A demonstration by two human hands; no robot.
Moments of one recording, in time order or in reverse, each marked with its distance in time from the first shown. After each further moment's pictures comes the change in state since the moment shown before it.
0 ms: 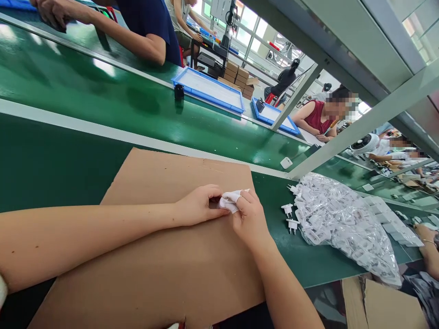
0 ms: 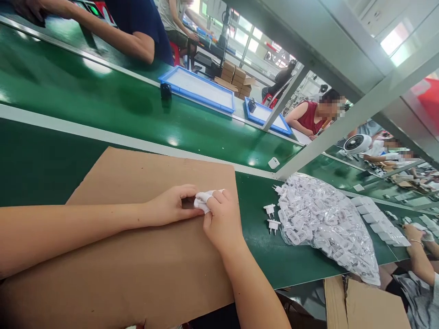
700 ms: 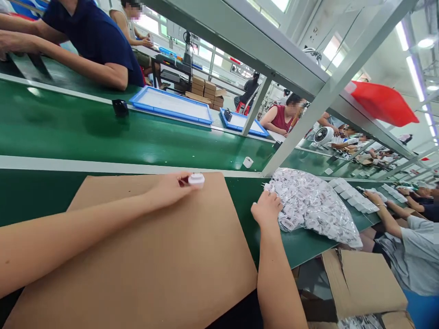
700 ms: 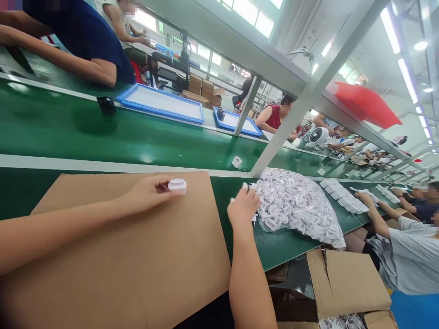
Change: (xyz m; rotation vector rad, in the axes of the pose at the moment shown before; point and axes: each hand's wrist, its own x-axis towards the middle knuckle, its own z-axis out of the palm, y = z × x) left_hand 0.041 0.000 -0.027 0.047 0.107 -0.273; right_hand -0.012 0.054 -0.056 -0.565 0.101 0.925
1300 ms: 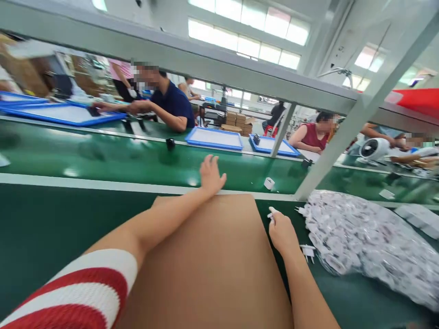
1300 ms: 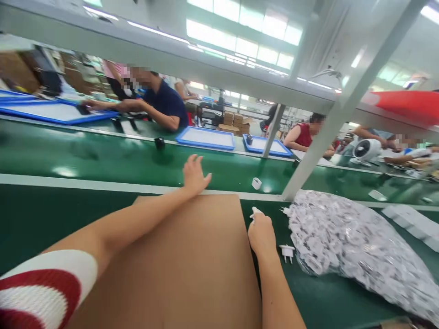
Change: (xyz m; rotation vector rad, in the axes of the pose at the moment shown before) left_hand 0.115 -0.006 -0.025 0.632 0.702 0.066; right_hand 0.012 -0.004 0.030 0.120 -0.213 -0.268
